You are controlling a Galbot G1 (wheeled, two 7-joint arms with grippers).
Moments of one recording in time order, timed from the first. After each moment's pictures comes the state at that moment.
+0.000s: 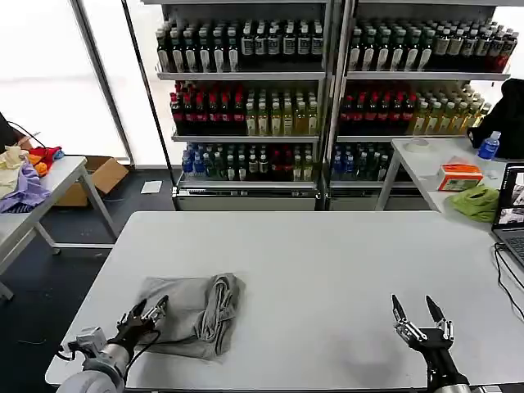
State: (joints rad) left arm 1.45 -1.24 -0.68 -1.92 -0.62 0.46 -0.03; right arm -1.68 1.32 0.80 1.98 0.57 0.12 -0.23
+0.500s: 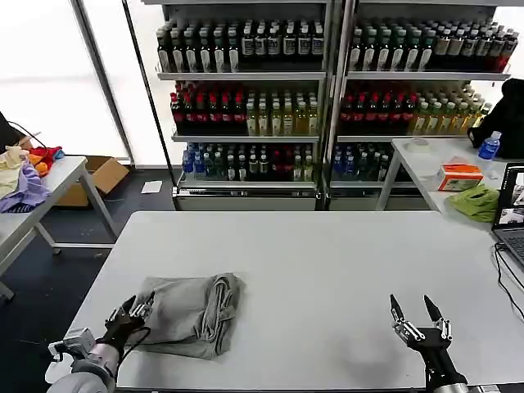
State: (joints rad) left arm 1.47 -1.23 -0.72 -1.95 -0.60 0.41 -0.05; right arm -1.69 1.32 0.80 1.98 0.56 0.12 -0.23
